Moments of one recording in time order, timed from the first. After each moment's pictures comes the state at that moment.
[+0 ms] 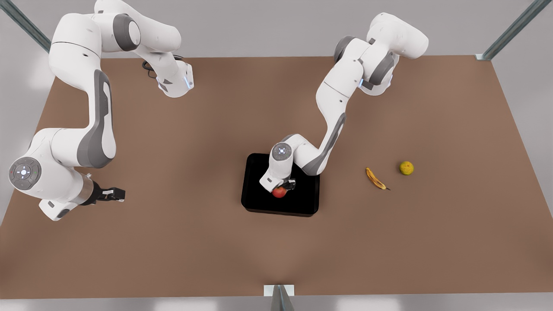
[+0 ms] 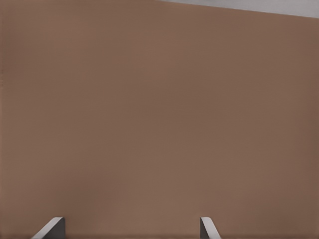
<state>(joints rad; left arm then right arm) -0.76 0.97 0.03 -1.30 0.09 2.41 -0.81 -0.05 0.50 0.04 -1.25 -0.04 1.70 -0.11</state>
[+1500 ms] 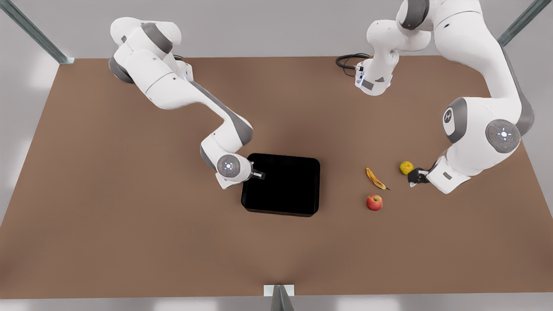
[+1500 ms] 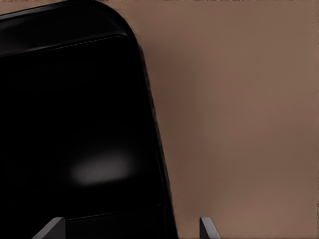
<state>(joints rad) -0.19 0.34 0.12 -1.36 -0.02 1.73 0.02 0.18 0.75 0.53 -1.44 -0.13 1.94 0.98</state>
